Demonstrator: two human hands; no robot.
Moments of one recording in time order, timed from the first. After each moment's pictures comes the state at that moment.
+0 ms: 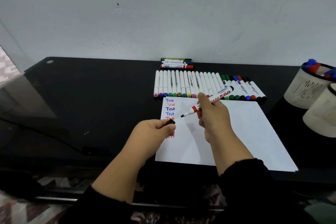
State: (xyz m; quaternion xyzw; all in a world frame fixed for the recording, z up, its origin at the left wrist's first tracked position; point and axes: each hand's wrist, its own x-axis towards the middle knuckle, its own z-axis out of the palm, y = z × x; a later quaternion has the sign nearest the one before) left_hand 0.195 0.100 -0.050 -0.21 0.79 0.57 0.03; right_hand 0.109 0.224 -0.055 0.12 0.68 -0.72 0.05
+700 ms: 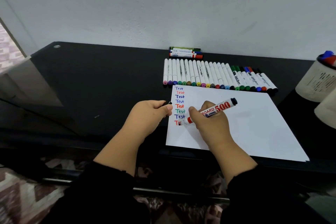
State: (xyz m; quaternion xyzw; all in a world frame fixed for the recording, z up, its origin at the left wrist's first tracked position) left_hand 0.195 0.071 -0.056 -0.24 0.82 0.52 -0.01; right_hand 0.150 0.216 -0.081 -0.03 0.82 -0.57 0.03
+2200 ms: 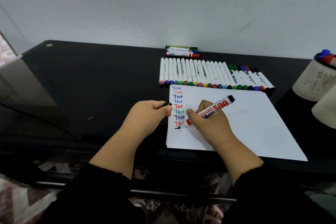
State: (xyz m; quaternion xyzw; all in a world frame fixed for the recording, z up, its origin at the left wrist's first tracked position) left_hand 0.188 0.075 -0.058 -0.22 0.83 0.51 0.01; right_hand 0.139 0.226 -0.085 -0.08 0.83 -0.54 0.06
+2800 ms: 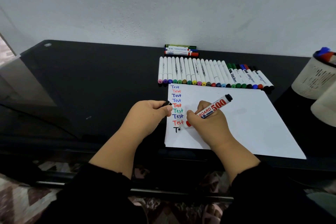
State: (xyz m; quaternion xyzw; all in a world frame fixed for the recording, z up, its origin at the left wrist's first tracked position) left_hand 0.188 0.076 -0.062 -0.21 0.83 0.51 0.00; right_hand 0.139 0.226 -0.092 -0.09 0.84 -0.54 0.02
